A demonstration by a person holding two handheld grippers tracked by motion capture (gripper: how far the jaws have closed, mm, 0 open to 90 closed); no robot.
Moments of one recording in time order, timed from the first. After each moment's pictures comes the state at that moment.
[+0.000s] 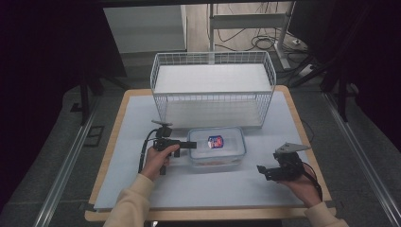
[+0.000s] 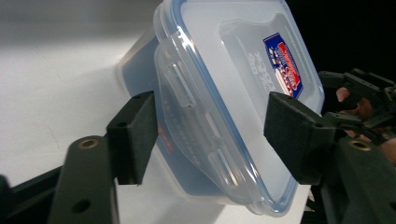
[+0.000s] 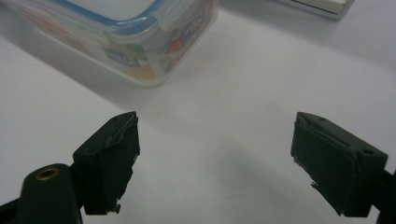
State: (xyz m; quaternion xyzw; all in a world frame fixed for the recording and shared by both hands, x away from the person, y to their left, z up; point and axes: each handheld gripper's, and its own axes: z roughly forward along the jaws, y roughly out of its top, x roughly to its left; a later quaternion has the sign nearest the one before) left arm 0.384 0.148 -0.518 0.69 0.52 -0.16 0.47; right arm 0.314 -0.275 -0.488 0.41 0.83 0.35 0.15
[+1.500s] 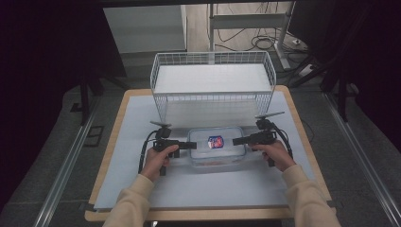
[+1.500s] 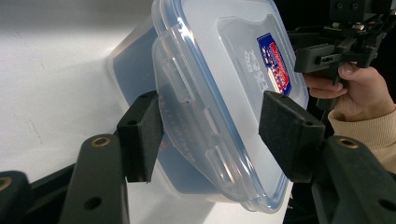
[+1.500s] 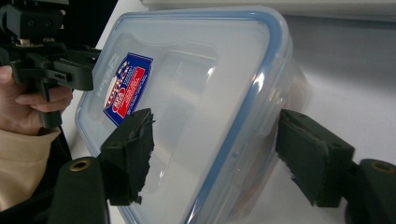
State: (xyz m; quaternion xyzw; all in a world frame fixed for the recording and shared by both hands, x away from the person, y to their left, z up) left arm 0.385 0.151 -0.525 0.68 0.52 -0.19 0.48; right arm 0.433 -0.227 -0.495 0.48 0.77 0.40 -0.16
